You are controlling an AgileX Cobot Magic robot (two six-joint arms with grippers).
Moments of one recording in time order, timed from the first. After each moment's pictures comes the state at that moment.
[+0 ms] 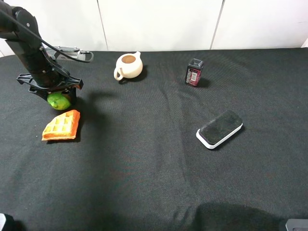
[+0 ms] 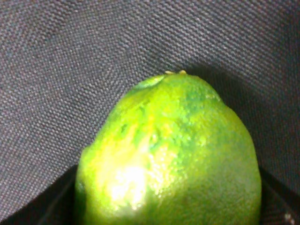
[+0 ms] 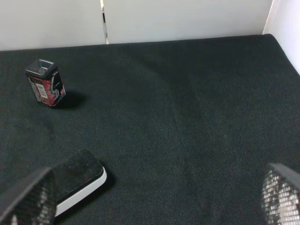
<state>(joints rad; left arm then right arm) -0.15 1.95 -1.11 0.03 0.59 -0.04 0.01 -0.01 -0.50 -0.01 1.02 -0.01</state>
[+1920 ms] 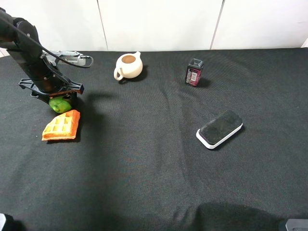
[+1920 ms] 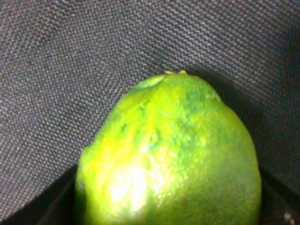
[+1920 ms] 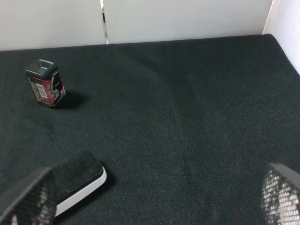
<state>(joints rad) -0.15 1.95 -1.04 0.04 0.47 -0.04 0.01 -0.01 -0.50 -0.01 1.02 -0.01</state>
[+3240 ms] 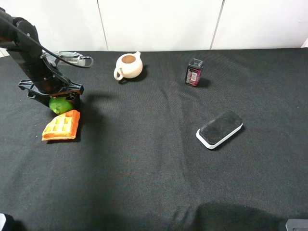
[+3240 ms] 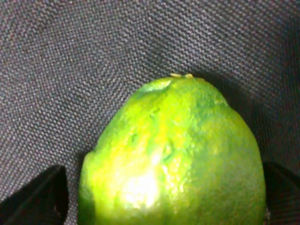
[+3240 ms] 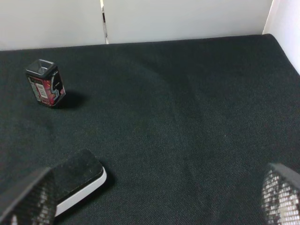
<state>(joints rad) -0.15 1.95 -1.04 0.03 0.49 -0.04 0.01 -0.01 -0.50 -0.01 1.02 -0.01</state>
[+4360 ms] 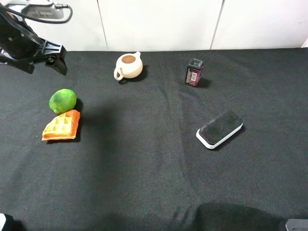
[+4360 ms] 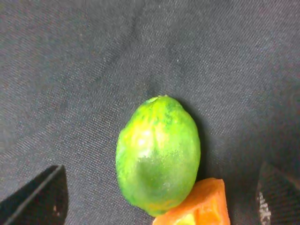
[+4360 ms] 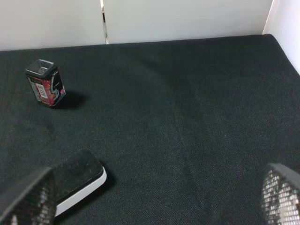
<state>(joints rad) -0.15 1.60 -1.04 0.03 0.60 -0.04 0.01 -0.01 -0.50 -0.01 1.02 -0.01</state>
